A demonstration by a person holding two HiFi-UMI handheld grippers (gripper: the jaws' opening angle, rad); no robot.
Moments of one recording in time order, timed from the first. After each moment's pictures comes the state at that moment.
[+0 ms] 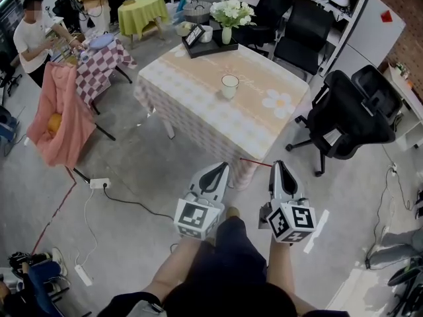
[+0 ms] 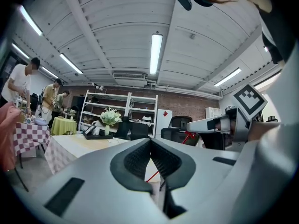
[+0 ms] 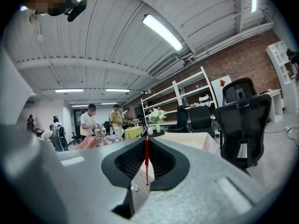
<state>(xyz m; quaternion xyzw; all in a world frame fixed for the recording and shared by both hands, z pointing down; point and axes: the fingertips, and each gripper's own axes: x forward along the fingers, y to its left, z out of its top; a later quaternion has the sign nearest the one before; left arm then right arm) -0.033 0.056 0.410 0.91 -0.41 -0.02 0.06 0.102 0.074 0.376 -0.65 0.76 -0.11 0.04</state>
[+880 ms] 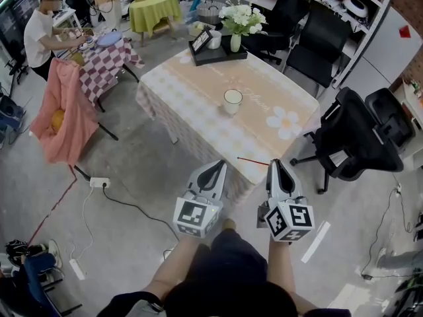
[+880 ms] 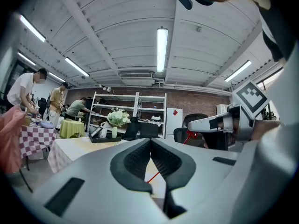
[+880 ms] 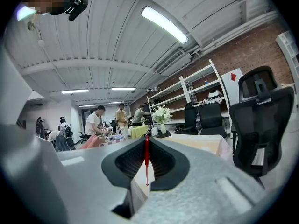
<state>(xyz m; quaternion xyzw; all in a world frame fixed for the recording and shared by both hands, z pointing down) -0.011 -0.040 0.413 0.88 -0.46 -0.01 0.05 0.124 -0.032 0.379 -0.60 0.79 -0.12 0.03</state>
